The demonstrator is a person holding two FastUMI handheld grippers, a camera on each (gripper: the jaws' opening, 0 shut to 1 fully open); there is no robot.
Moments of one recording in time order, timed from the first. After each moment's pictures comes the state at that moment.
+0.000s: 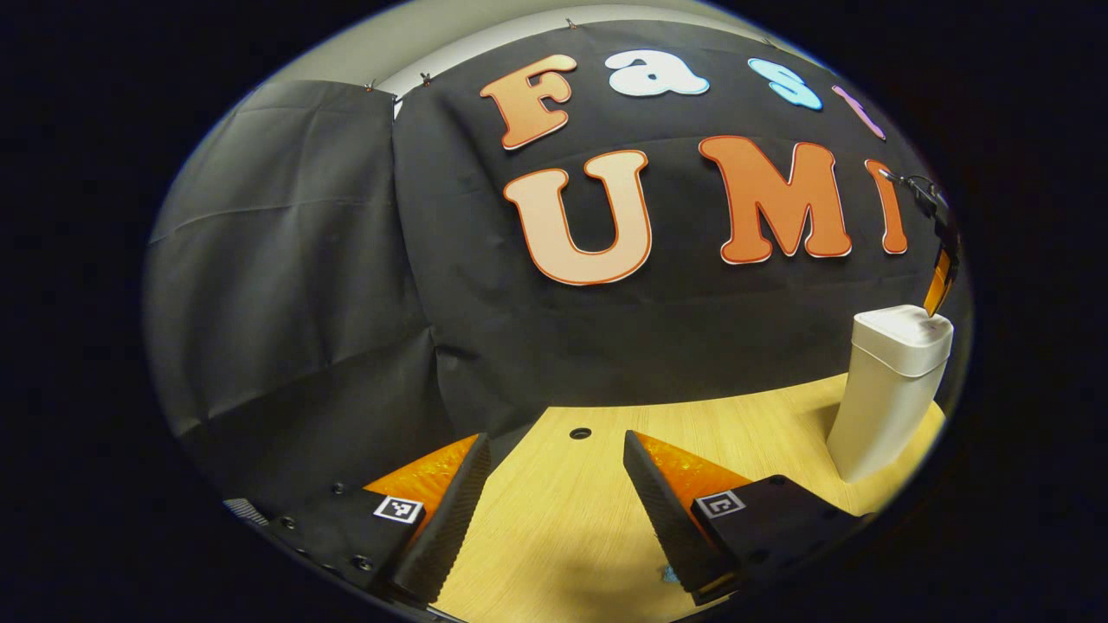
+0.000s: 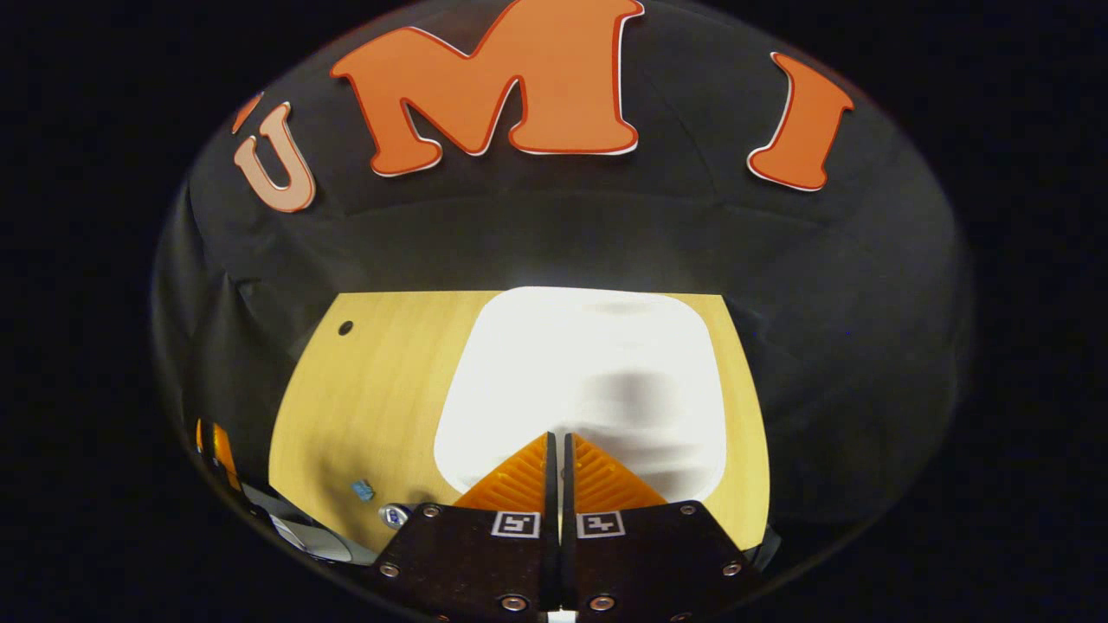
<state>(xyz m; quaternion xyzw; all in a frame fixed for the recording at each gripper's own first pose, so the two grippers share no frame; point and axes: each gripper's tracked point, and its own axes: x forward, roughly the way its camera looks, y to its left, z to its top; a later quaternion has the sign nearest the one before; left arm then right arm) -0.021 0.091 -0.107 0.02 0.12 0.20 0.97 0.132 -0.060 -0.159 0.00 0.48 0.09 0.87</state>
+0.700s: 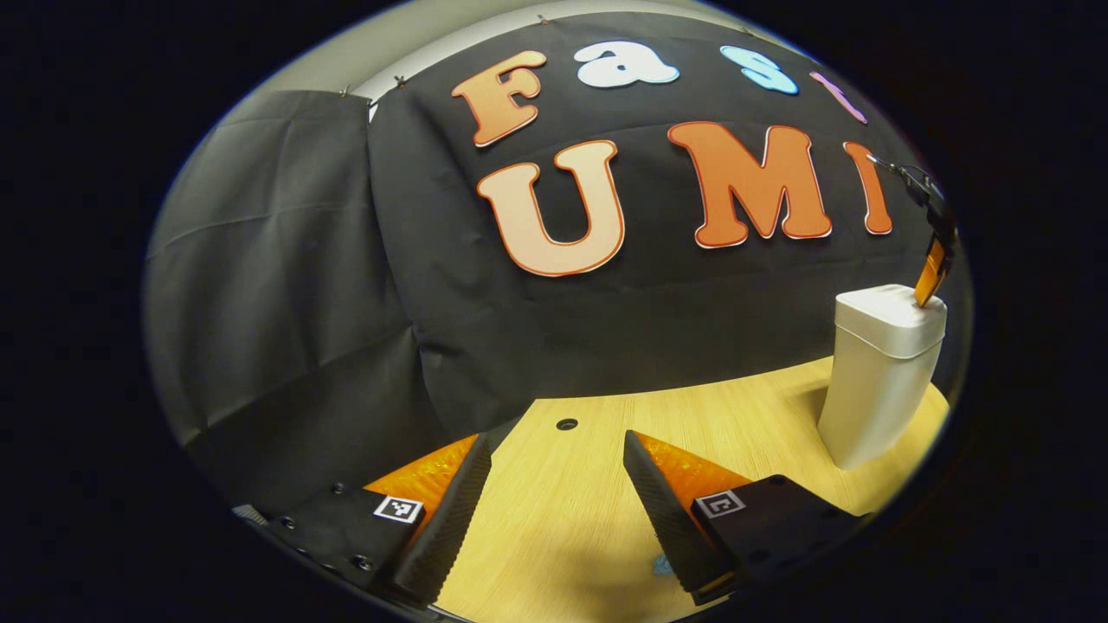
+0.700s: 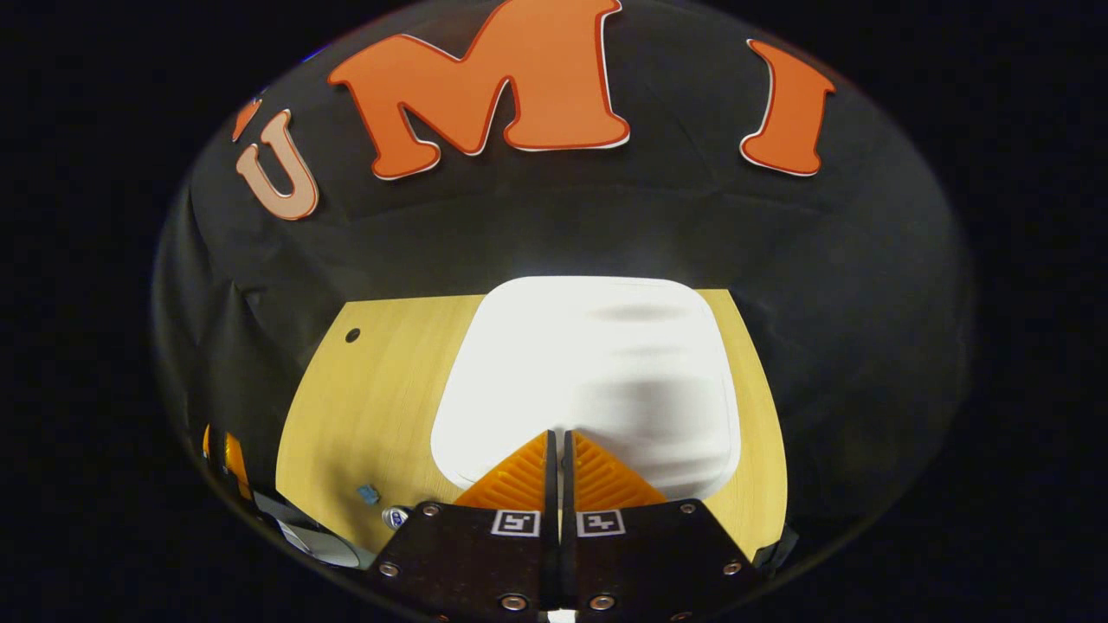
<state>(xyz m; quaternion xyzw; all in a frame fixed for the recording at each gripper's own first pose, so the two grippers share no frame) -0.015 0.061 -0.104 0.05 0.13 0.18 0.97 0.134 -0.060 -0.158 0.03 0.44 0.10 0.89</state>
